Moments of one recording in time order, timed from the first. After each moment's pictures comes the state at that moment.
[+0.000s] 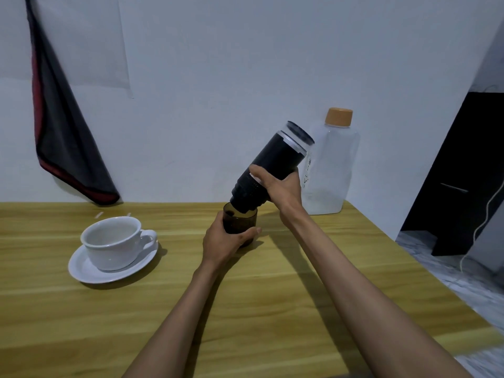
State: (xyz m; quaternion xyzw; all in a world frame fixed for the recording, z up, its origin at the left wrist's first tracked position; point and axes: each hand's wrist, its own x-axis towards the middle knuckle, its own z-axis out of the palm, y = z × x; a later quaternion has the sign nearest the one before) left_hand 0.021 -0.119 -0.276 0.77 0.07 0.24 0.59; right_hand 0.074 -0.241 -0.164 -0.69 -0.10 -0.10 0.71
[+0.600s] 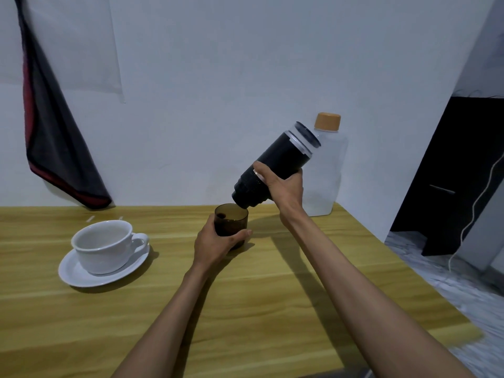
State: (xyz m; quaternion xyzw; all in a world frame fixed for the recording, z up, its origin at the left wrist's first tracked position) left_hand 0.019 -0.119 -0.275 0.77 0.06 0.24 0.59; right_hand 0.072 -0.262 -0.154 -0.68 -0.08 -0.15 0.71
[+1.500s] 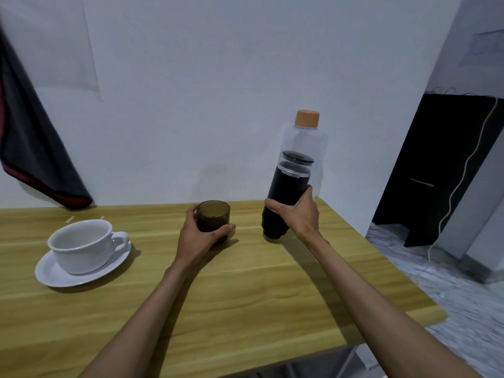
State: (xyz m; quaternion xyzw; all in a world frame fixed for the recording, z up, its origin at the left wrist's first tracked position) left_hand 0.017 -0.120 -0.271 0.75 0.07 0.23 0.62; right_hand 0.072 -0.346 -0.199 -0.83 -0.04 -0.20 0.52
